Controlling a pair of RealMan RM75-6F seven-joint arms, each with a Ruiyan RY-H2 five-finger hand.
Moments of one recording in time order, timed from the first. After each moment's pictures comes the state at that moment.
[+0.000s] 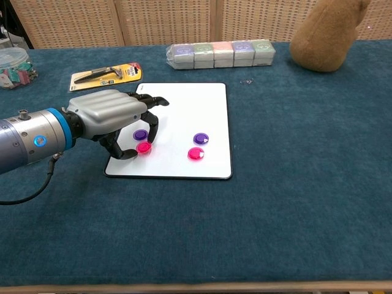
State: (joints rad) left arm -0.78 -1.63 -0.09 -1.41 1.22 0.89 0.52; right arm 0.18 -1.08 0.05 -1.68 -1.41 1.26 0.14
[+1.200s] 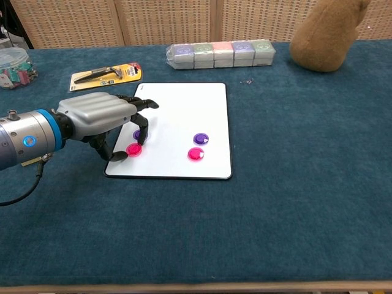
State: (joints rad) left arm -0.78 -1.60 -0.07 -1.43 1.18 0.89 0.51; right arm 0.18 -1.08 0.05 -1.68 -1.41 1.26 0.14
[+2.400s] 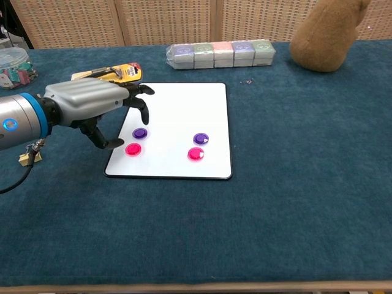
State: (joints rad) left arm -0.77 -1.51 -0.08 -1.52 1.19 0.92 0.46; right arm 0.18 -1.07 0.05 -1.69 -1.41 1.26 0.14
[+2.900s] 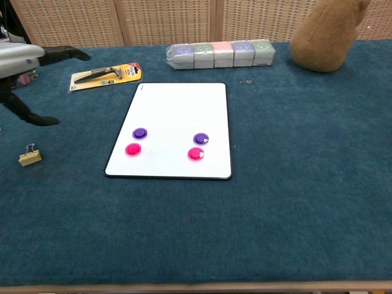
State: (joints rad) left arm -0.59 -1.25 -0.04 -1.68 1.28 1.11 0.25; right arm 0.17 -1.08 0.04 -1.69 -1.44 1.30 0.12
